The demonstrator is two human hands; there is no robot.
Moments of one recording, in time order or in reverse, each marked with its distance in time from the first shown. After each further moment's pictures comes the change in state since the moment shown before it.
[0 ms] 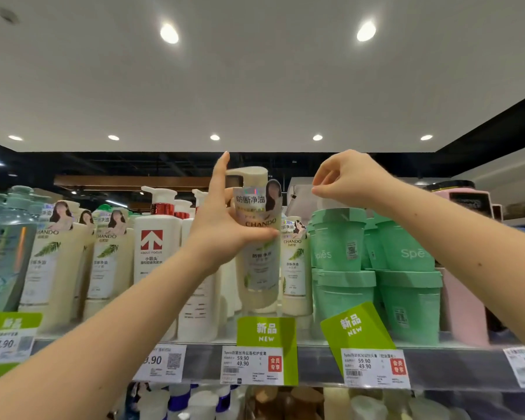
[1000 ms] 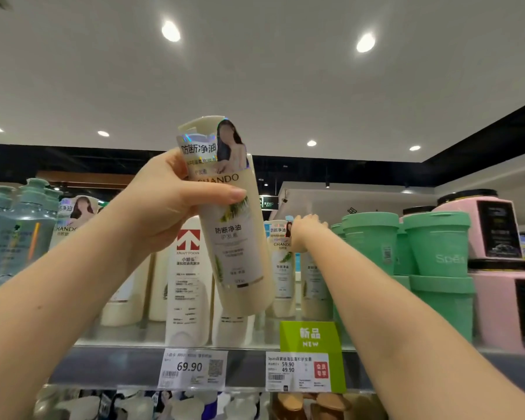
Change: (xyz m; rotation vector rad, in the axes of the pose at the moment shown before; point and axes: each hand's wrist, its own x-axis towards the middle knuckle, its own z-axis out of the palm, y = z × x) left_hand -0.011 0.039 -0.112 -0.329 -0.114 -0.081; right_hand 0.076 -0.007 0.173 -0.564 -0.400 0.363
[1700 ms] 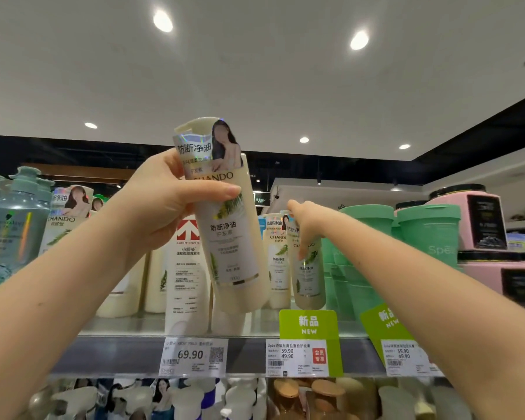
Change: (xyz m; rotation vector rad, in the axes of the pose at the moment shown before) left_hand -0.006 -0.011 -0.008 -0.031 -0.002 -0.013; right_hand -0.051 0.014 -0.034 0.100 -0.032 -0.214
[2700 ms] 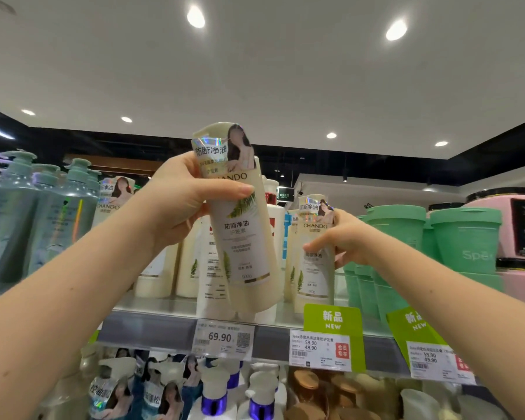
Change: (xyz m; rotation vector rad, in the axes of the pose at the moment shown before) left_hand -0.013 0.001 -0.014 0.021 0.083 -0.070; right_hand -0.036 0.008 0.023 1.063 -0.086 0.104
